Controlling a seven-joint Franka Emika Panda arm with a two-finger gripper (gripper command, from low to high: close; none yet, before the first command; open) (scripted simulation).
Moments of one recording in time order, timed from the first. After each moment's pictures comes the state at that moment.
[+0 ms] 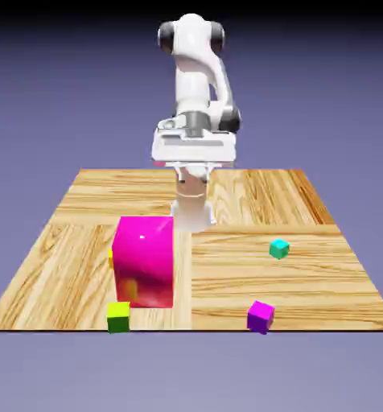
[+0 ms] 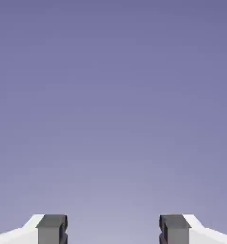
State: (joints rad) arm 0.03 -0.54 0.01 -2.81 0.05 3.01 0.76
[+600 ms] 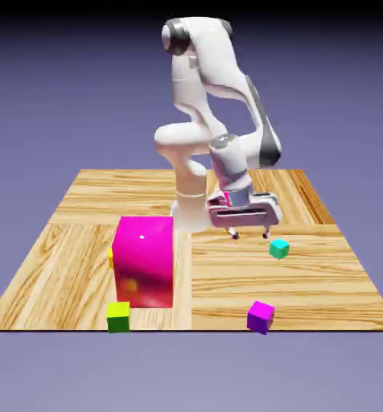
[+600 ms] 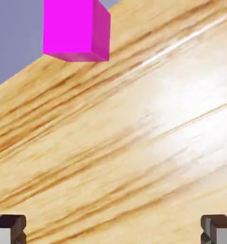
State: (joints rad) arm 0.32 -0.10 0.17 -2.77 0.84 2.66 1.10
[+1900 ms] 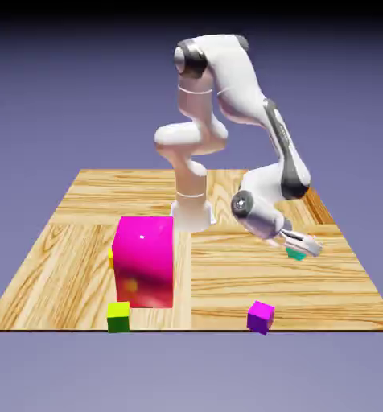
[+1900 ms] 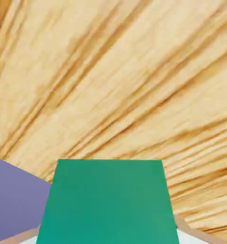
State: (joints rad) arm 0.23 0.30 0.11 -2.28 1.01 2.14 1.21
